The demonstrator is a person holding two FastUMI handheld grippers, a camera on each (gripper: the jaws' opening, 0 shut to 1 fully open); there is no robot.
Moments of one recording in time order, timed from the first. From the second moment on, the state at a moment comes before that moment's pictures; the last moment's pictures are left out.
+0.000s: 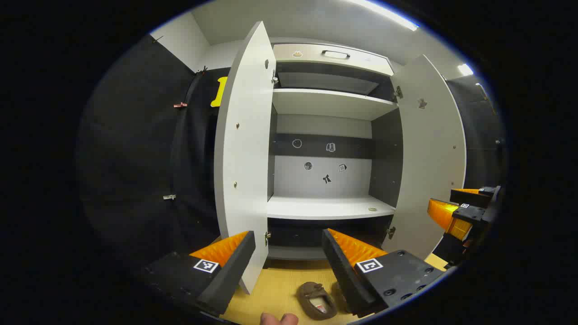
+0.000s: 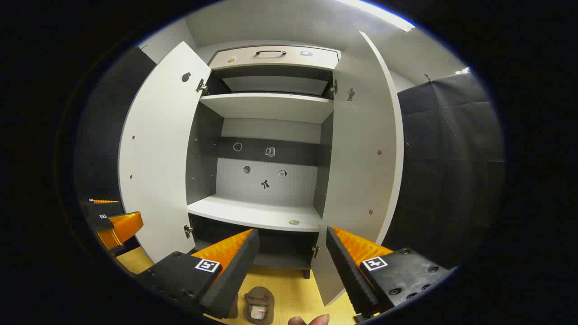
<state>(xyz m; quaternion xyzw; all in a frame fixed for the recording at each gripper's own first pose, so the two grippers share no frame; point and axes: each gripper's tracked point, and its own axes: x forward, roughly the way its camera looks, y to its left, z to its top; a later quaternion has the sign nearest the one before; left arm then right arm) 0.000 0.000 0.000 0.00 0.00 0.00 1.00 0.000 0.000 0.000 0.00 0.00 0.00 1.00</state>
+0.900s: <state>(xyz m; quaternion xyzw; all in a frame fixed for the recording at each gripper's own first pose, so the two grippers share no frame) -0.001 0.007 -0.005 0.01 0.00 0.00 1.00 0.000 0.009 -0.008 0.00 0.01 0.00 1.00</state>
